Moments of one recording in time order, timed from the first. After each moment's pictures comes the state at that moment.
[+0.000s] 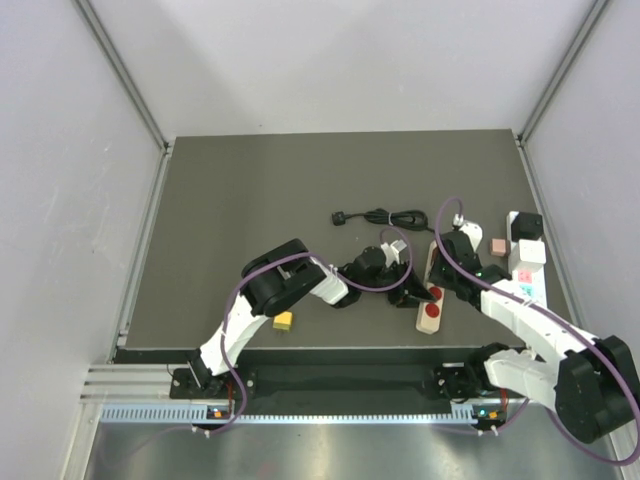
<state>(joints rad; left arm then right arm) -0.98 2.32 1.15 0.84 0.54 -1.36 0.41 1.05 0.54 -0.38 0.32 0.60</state>
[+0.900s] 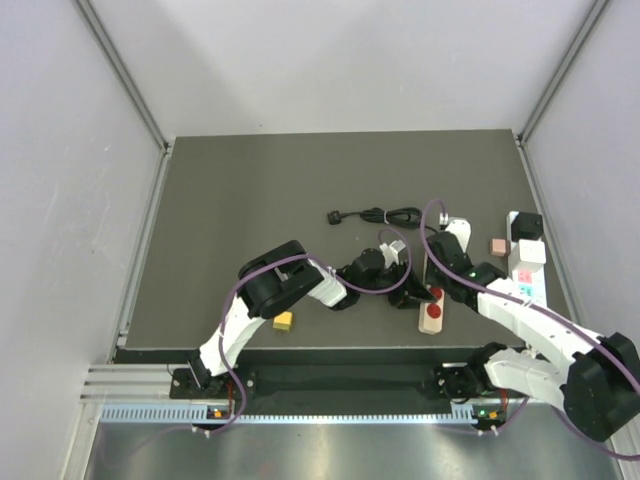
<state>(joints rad) -1.00 2.29 1.11 0.89 0.50 -1.38 0.55 1.04 0.60 -0.47 0.46 0.53</state>
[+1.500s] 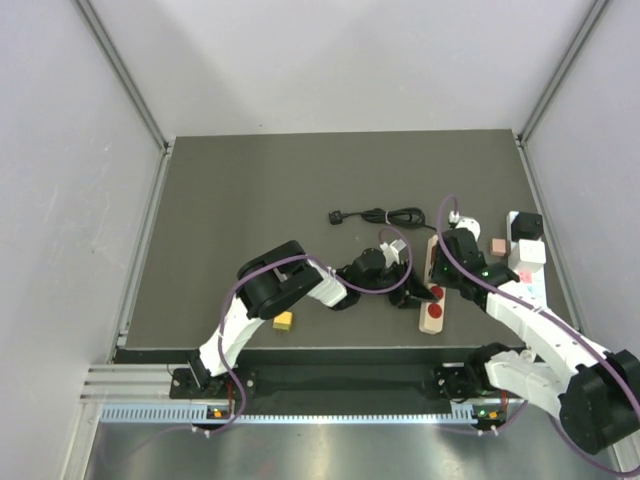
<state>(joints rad) -1.00 2.27 1.11 0.88 0.49 -1.38 0.39 0.98 0.60 -0.49 0.24 0.49</state>
